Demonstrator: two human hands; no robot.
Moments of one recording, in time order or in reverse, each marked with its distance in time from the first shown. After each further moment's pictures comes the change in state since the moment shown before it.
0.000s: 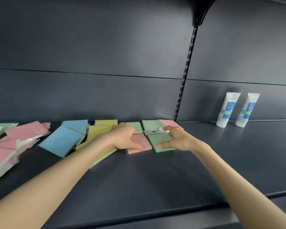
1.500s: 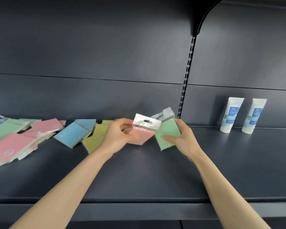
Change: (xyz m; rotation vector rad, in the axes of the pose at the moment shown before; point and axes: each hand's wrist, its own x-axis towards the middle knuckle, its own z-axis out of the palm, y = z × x) left_hand -0.049 0.036 0.015 -1.044 0.638 -0.157; right_hand -0.032 0.019 -0.002 0.642 0.274 -0.312
